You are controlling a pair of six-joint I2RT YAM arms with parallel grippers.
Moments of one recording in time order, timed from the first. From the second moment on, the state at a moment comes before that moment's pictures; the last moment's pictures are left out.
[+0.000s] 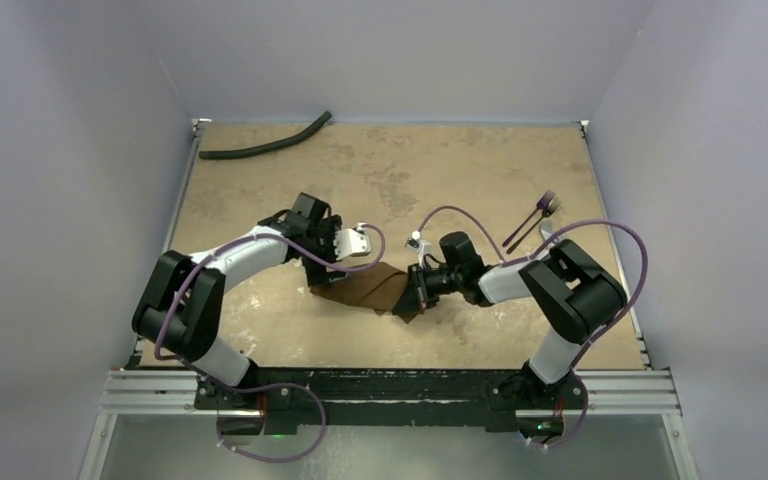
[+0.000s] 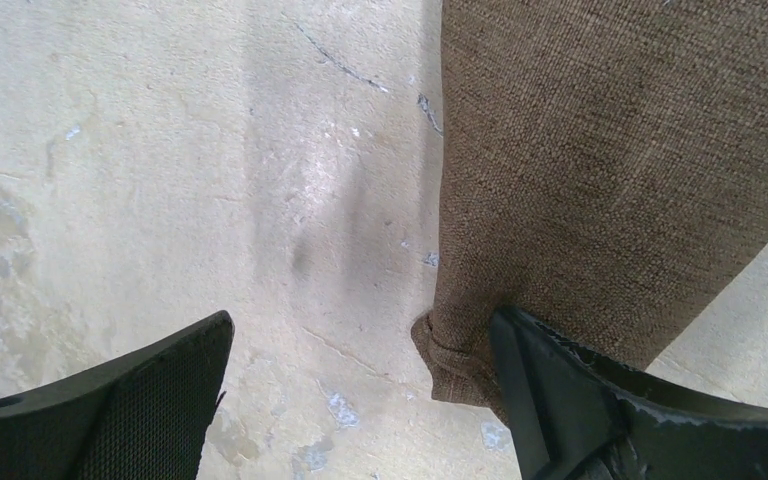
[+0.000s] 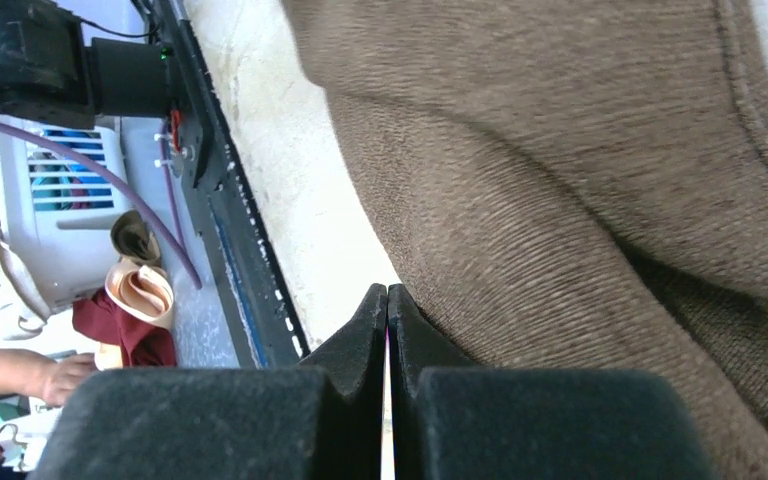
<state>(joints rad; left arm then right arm) -0.44 1.58 0.90 -0.44 0.23 0.93 0.59 1.73 0.55 0.43 -0.85 0.52</state>
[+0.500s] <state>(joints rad) -0.51 1.51 0.82 -0.33 0.10 0.89 0.59 1.76 0.70 0.65 -0.86 0.69</state>
